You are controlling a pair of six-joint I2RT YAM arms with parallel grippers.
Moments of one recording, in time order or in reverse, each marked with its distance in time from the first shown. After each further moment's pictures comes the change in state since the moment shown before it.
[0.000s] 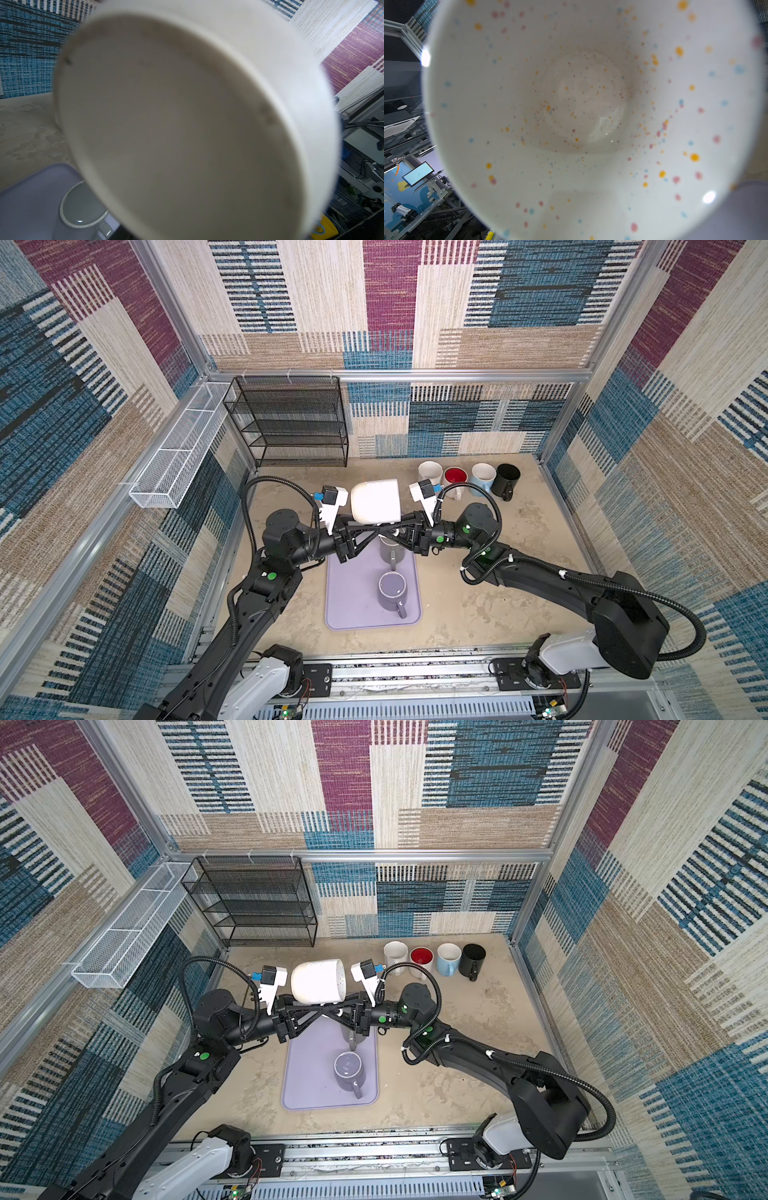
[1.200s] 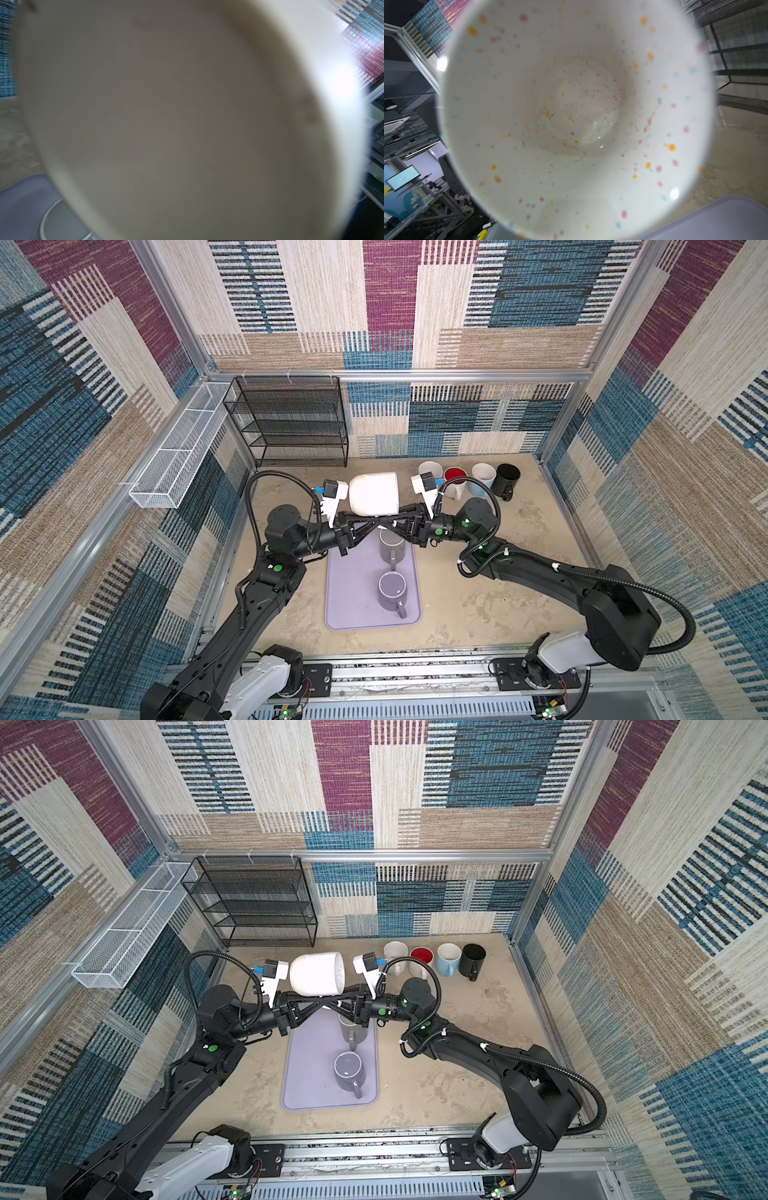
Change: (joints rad) left arm 0.005 0.090 -0.010 0.184 0.104 -0.124; right arm -0.010 0.061 0.043 0.042 -0.002 -0.006
